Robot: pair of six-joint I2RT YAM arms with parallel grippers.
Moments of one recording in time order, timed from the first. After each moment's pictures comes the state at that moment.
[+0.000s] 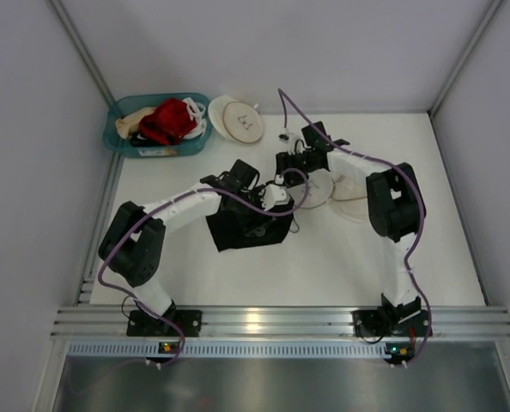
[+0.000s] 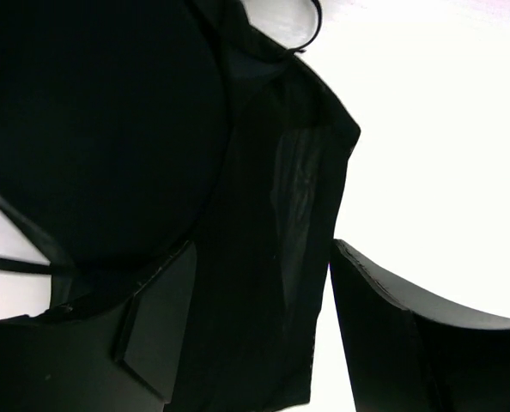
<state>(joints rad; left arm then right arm) -0.61 1.69 1.14 -0.52 0.42 0.56 0.43 2.12 1.60 -0.46 -0.66 0.11</state>
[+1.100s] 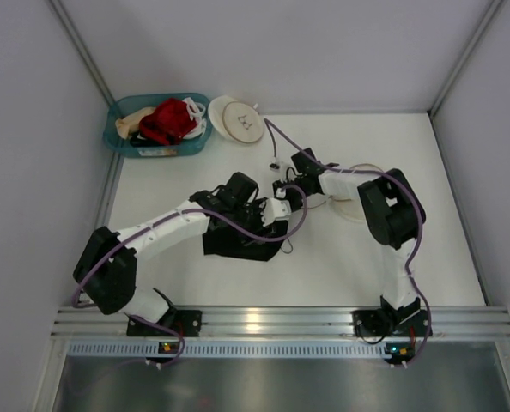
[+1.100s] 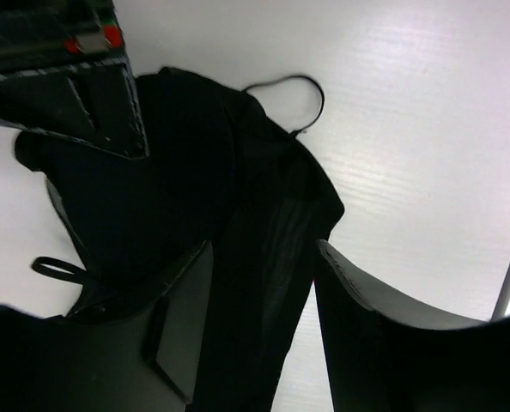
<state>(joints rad) -0.74 1.45 1.03 -0.50 0.40 0.54 0.52 2.06 1.33 -0.34 -0.69 0.15</state>
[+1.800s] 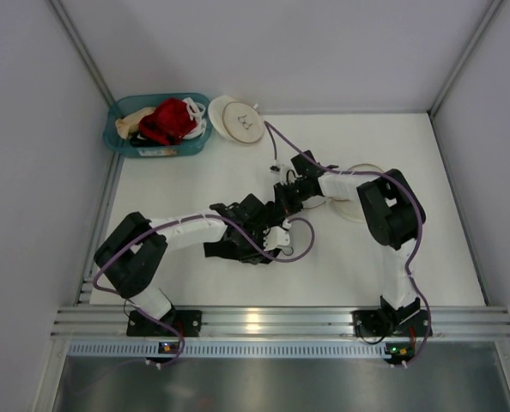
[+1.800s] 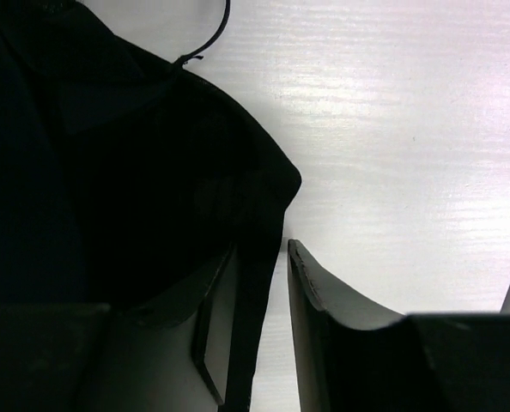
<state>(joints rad) -0.80 1.63 0.91 -0.51 0.38 0.66 0.53 2.06 1.31 -0.33 -0.68 0.17</state>
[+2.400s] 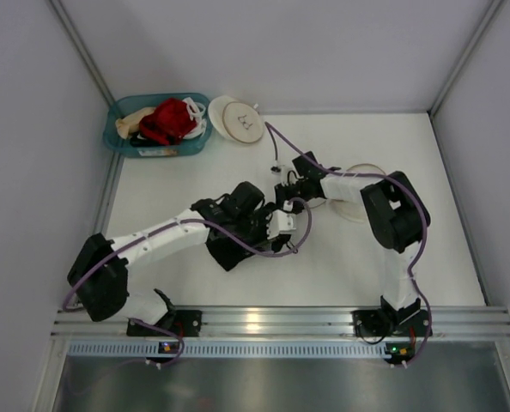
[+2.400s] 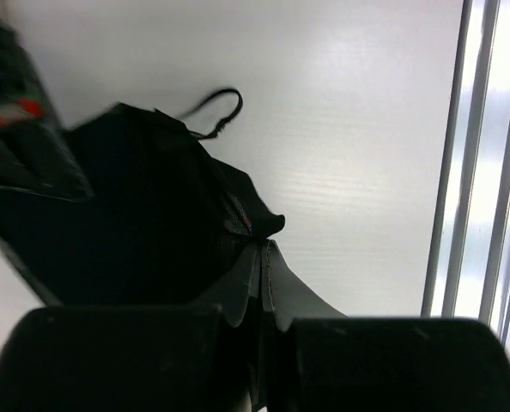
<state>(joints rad) -0.84 1.44 0.97 -0.53 0.45 0.52 0.53 2.01 1.26 -0.31 -0.67 0.17</state>
